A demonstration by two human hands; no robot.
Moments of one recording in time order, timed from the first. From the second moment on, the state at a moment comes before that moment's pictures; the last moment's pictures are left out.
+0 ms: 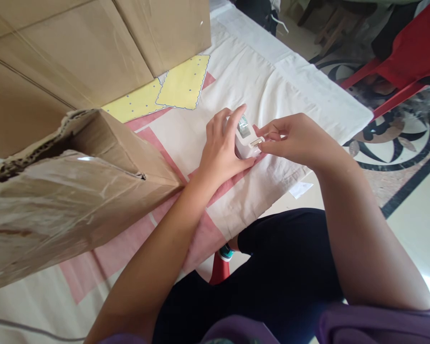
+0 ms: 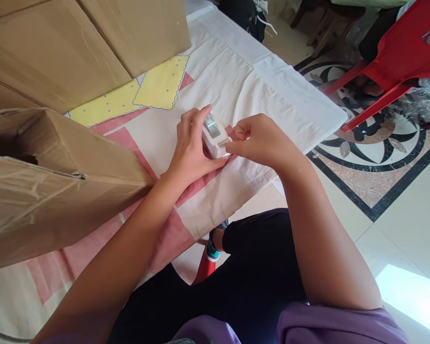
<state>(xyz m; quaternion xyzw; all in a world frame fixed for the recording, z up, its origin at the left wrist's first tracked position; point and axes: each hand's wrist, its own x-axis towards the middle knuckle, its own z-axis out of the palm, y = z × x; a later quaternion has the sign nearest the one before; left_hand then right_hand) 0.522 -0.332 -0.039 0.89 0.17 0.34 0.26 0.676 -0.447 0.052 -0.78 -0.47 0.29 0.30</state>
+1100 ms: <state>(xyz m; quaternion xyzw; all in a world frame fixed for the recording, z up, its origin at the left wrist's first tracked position) 0.523 -0.329 -0.044 0.89 0.17 0.33 0.26 0.671 -0.446 0.041 -0.78 -0.47 0.27 0.33</state>
